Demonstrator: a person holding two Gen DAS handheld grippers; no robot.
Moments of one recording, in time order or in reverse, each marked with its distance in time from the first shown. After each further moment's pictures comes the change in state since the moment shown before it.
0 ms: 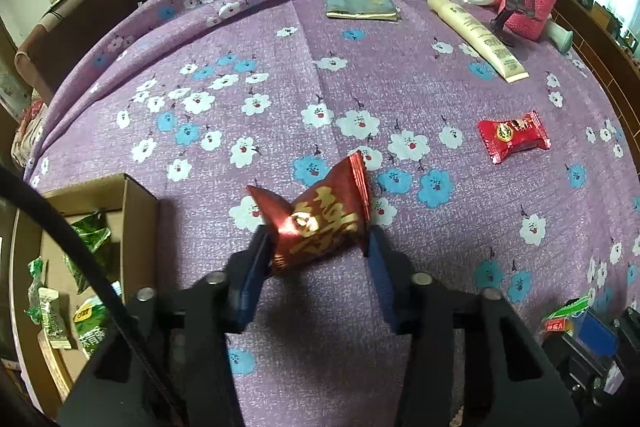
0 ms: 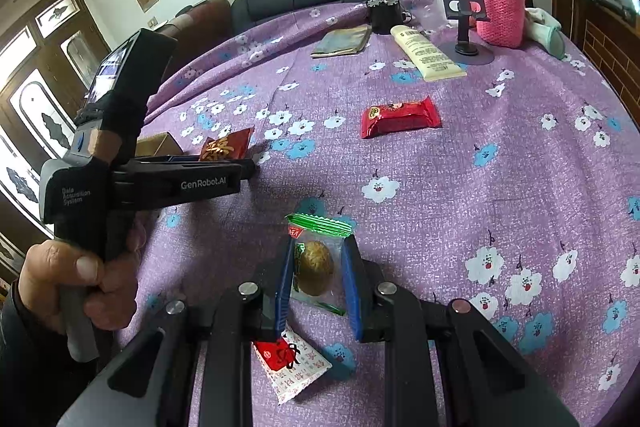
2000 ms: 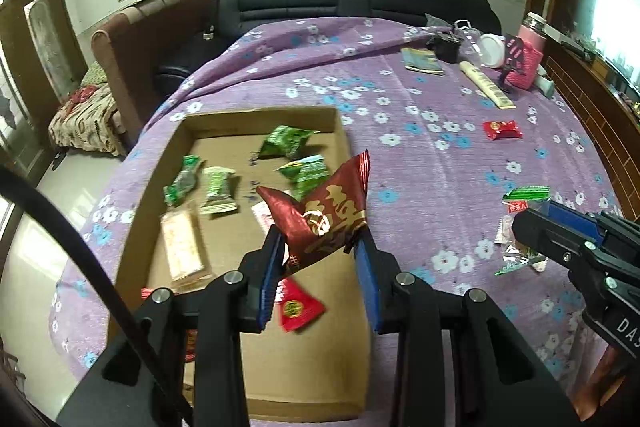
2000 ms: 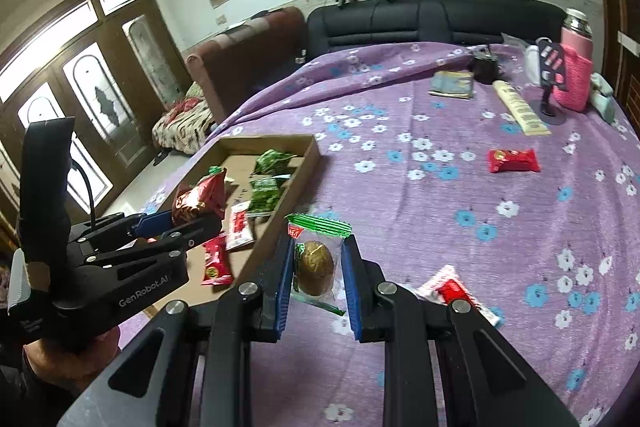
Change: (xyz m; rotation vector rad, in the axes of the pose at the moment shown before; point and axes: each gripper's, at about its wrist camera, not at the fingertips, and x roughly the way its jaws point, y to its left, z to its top) left arm -0.154 0.095 -0.135 -0.136 -0.213 0.083; right arm -0.043 0.129 -0.014 -0.165 -0.066 0.148
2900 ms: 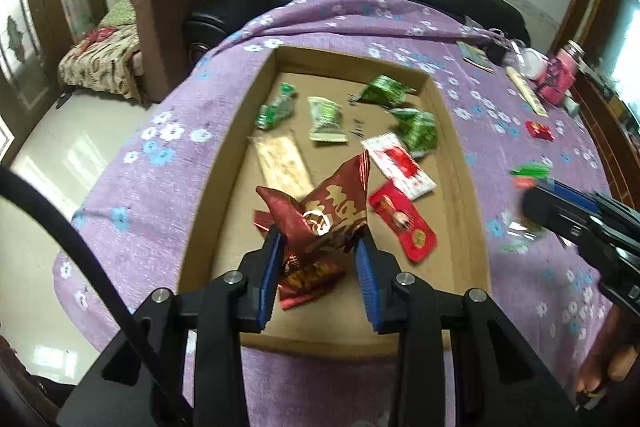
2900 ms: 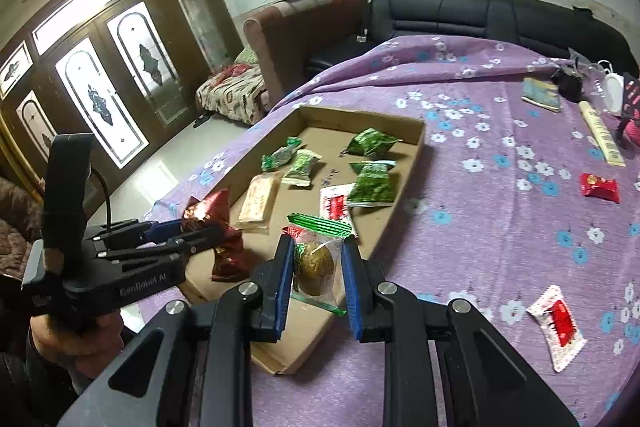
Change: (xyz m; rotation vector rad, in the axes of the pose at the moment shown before) left arm -0.005 0.099 -0.046 -0.151 0.092 -0.044; right arm 0.042 0.078 -0.002 -0.129 0.086 0.138
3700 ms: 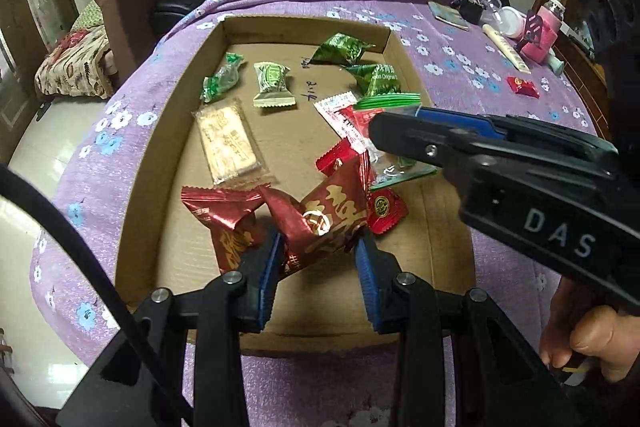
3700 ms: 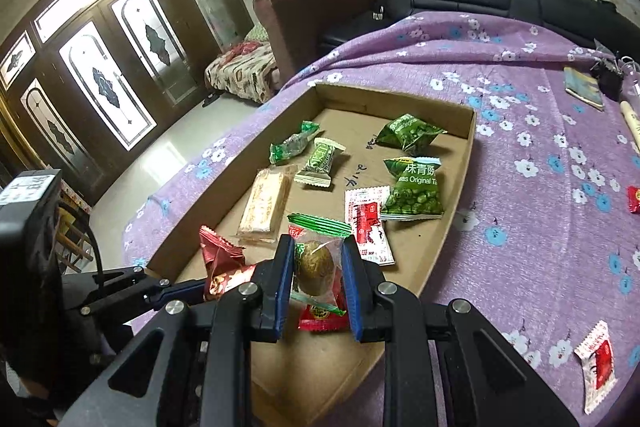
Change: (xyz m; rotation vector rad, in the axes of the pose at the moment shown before) left arm 0.025 -0.029 -0.010 0.078 0.089 -0.032; right arm 0.062 0.006 0.016 -0.010 0.085 0.028
